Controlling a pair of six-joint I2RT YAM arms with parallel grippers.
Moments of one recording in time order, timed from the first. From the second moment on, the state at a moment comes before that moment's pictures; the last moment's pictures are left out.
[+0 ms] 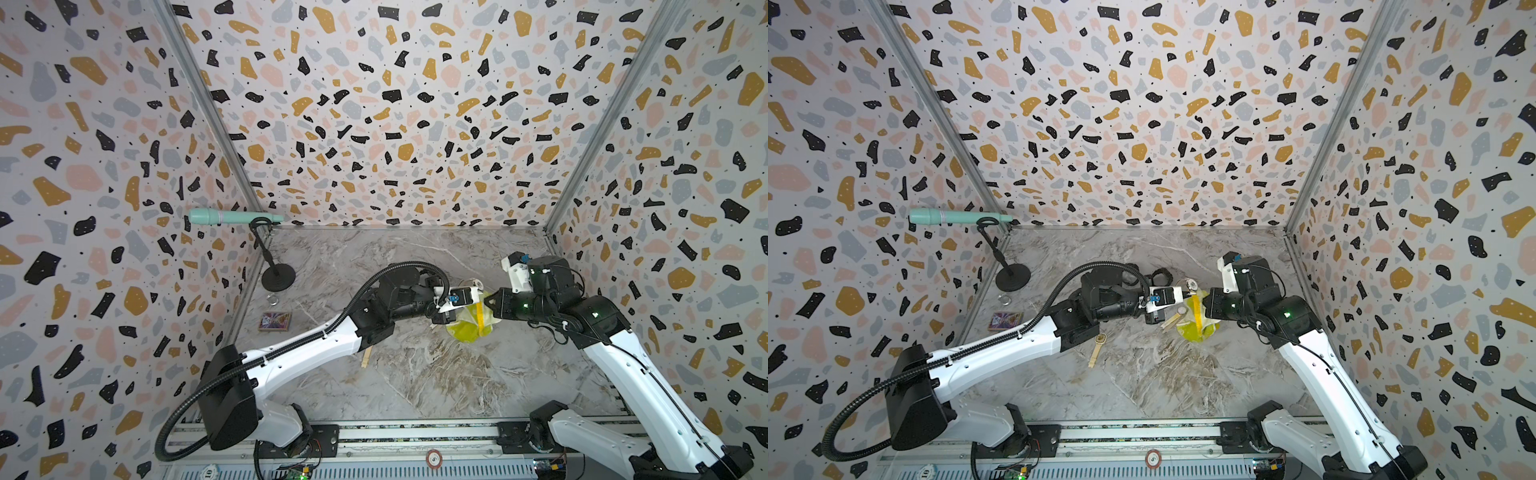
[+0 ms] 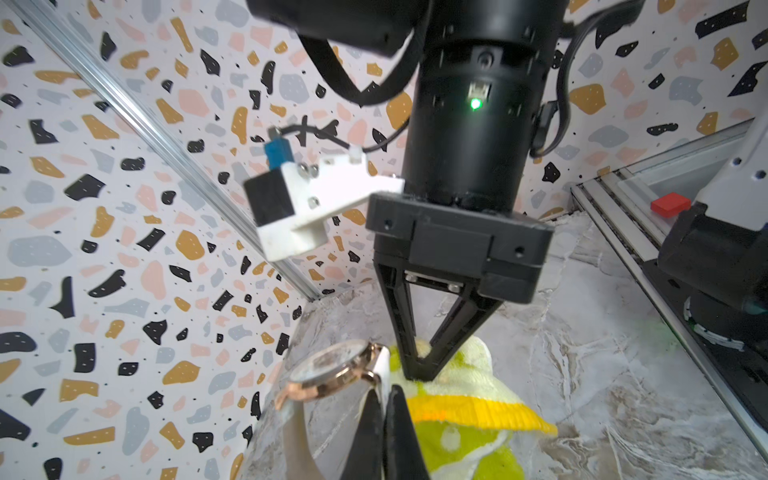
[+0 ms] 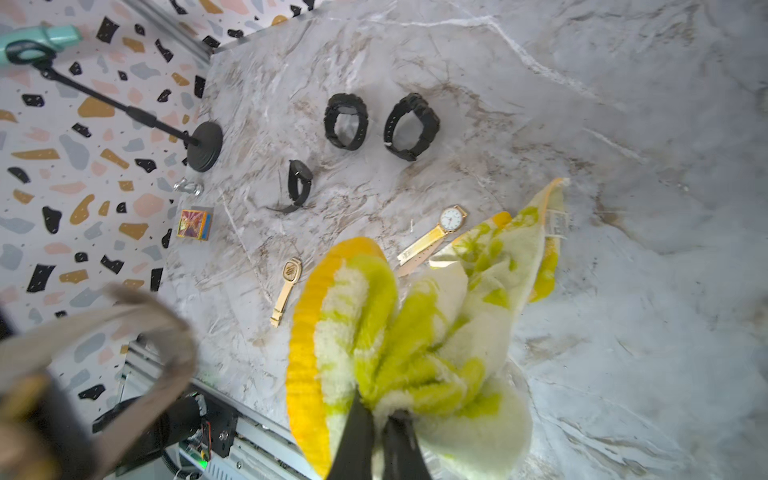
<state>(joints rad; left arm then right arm) -0.95 1.40 1.13 0.18 0.39 0.59 0.41 1.00 1.21 -0.98 -0.21 0.46</state>
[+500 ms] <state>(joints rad) -0.96 1.42 1.02 0.26 0.33 0.63 0.35 0.90 1.36 -1.07 -0.24 0.44</state>
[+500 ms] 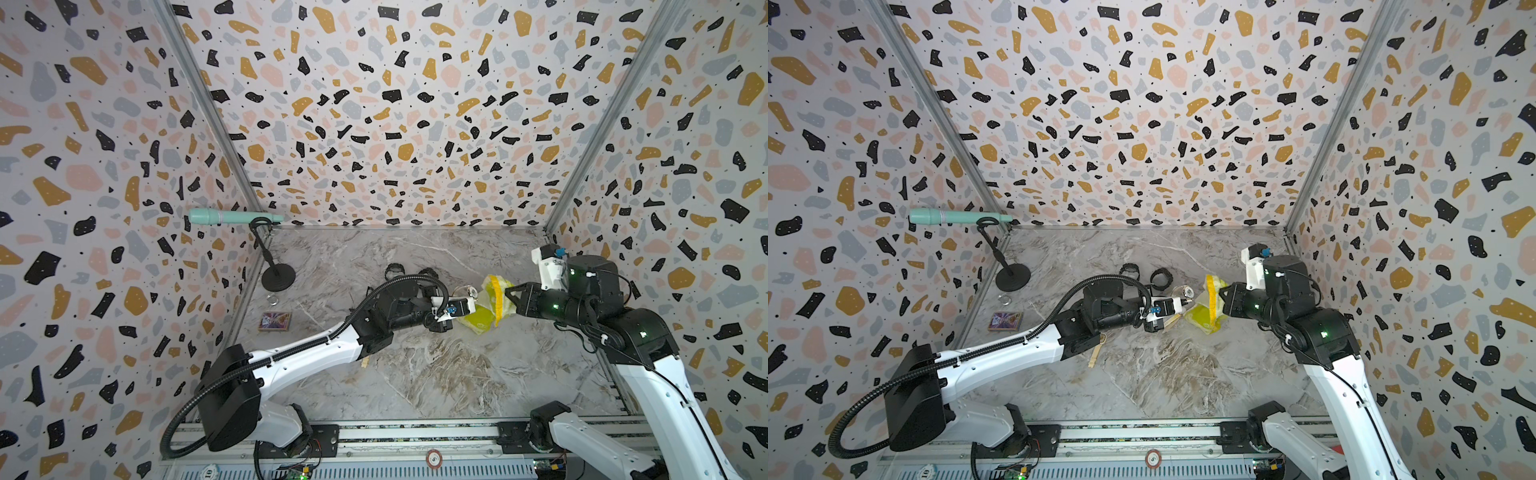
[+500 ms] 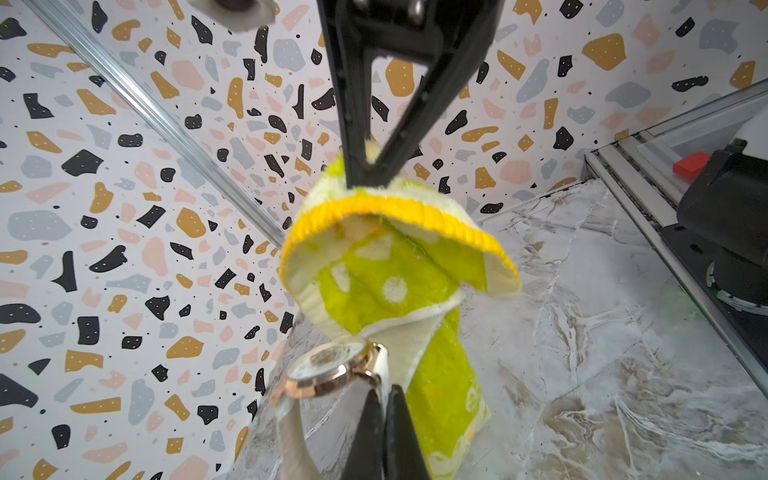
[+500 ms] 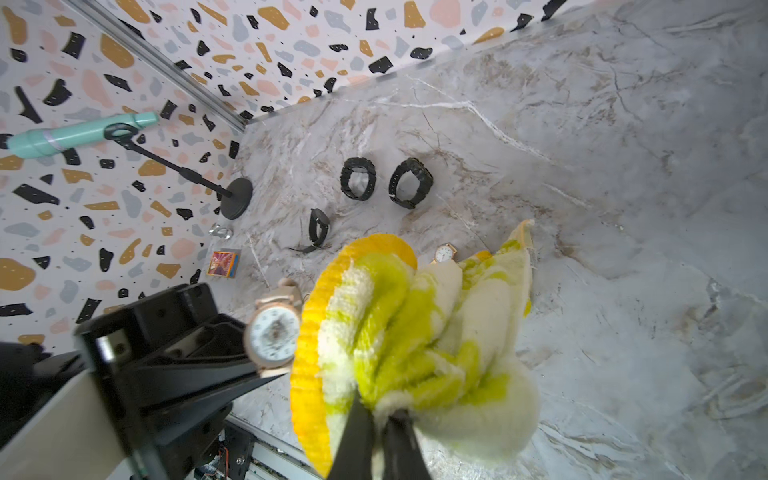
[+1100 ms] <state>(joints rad) -1.00 1.47 1.08 0.24 0.33 0.67 0.55 0.97 1.36 -1.00 -0.21 0.48</state>
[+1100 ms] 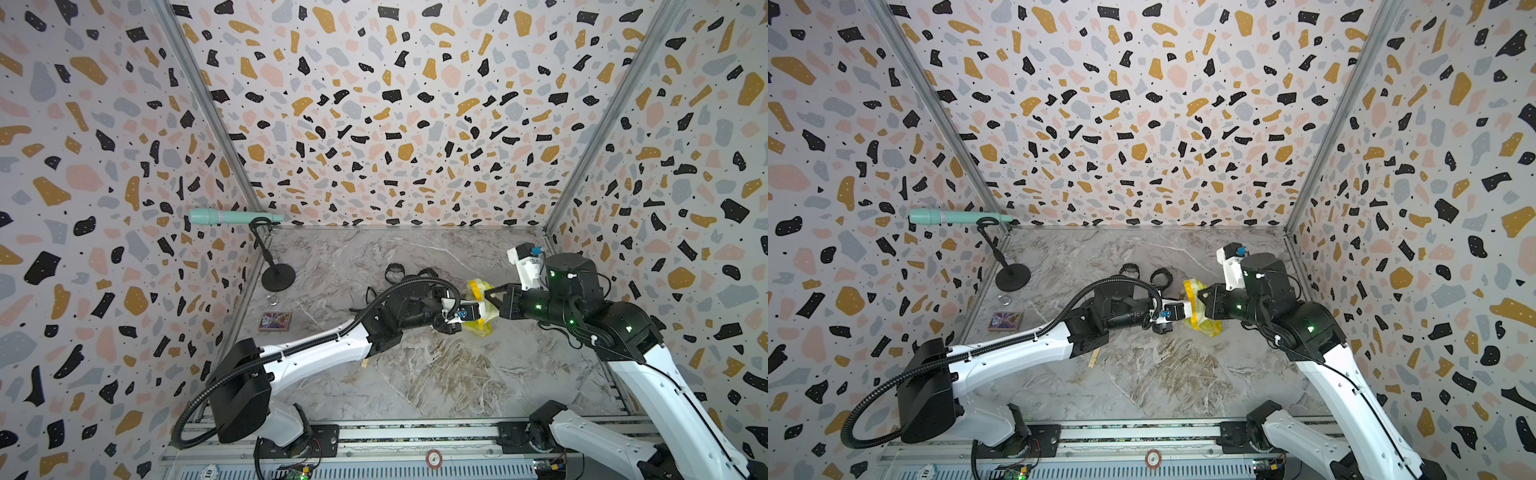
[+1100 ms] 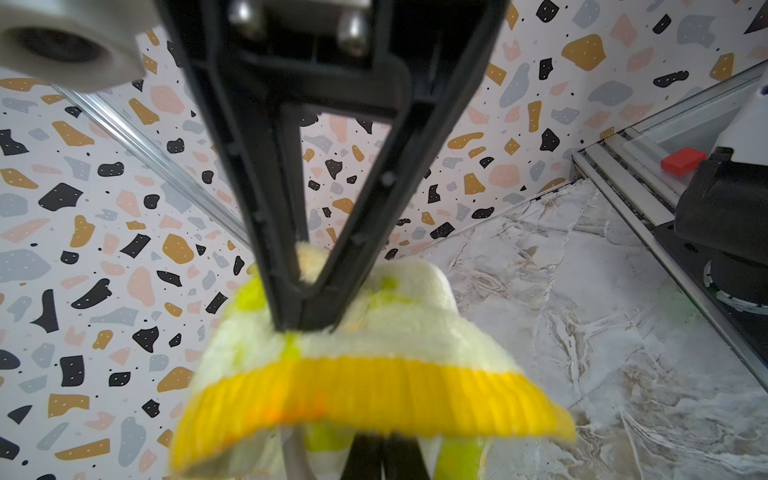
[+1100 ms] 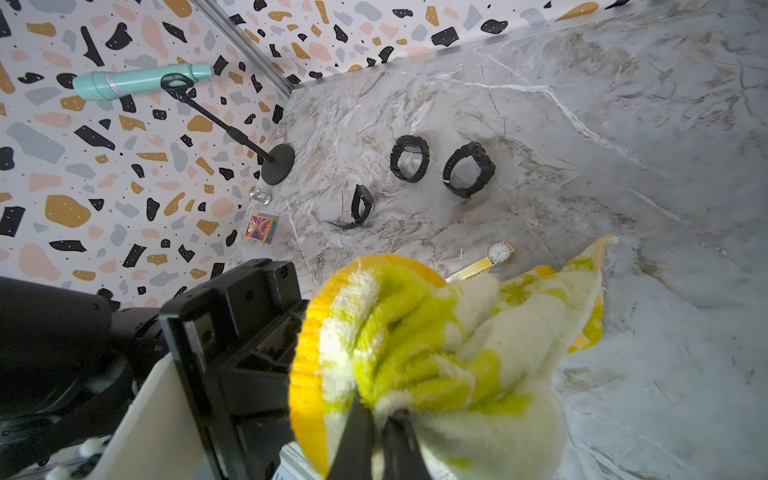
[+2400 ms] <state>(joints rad) -1.03 1.40 1.02 0.38 0.27 0.70 0.43 0.85 1.36 -1.07 -0.16 0.49</state>
